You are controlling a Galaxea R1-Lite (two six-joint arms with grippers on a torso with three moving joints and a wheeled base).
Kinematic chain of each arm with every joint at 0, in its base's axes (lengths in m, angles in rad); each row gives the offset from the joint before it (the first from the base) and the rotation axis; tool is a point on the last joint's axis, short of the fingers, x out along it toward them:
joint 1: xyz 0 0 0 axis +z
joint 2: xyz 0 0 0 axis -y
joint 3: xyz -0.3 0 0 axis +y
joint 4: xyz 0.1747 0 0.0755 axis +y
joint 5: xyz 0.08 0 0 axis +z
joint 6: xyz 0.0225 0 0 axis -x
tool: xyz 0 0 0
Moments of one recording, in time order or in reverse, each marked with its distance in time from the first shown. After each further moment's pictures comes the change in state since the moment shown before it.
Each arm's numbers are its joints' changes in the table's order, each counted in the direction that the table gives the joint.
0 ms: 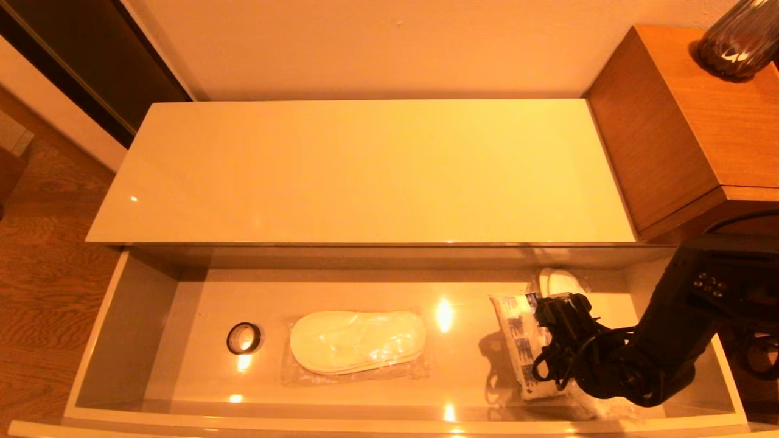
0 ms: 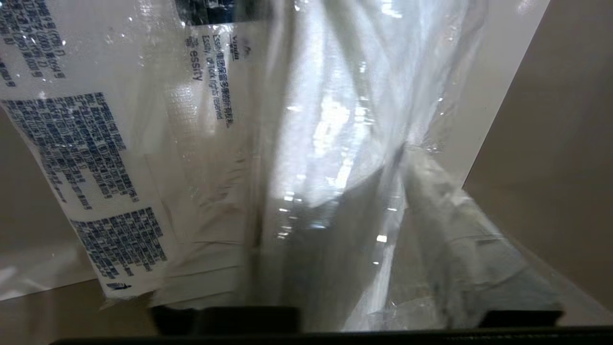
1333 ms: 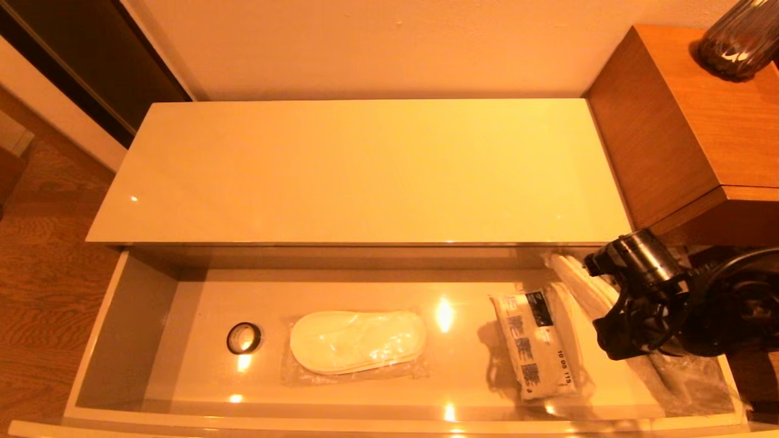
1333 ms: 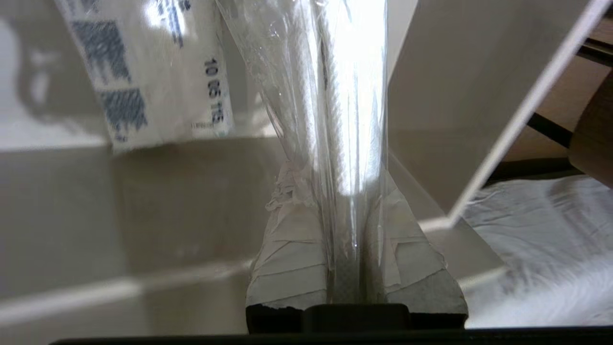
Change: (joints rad) left arm 0.000 0.000 0.000 0.000 0.000 0.000; right arm 0.000 0.509 -0.197 0.800 0.081 -0.007
